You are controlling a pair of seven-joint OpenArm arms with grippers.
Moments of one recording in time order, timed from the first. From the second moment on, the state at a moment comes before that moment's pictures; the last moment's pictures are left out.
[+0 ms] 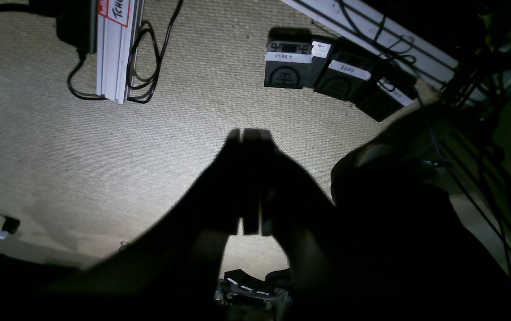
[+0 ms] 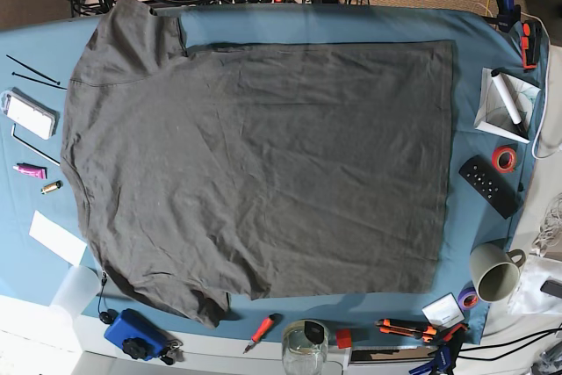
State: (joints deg) left arm 11.3 -2.1 -22.3 19.0 1.6 -19.9 8.2; right arm -8.5 8.2 -14.3 20.0 -10.1 7.6 -14.6
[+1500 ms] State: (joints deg) left arm 58.6 -5.1 -22.0 92.5 -18.3 -19.9 18.6; right arm -61.5 27.2 8.1 110.9 -0.6 -12.3 -30.9
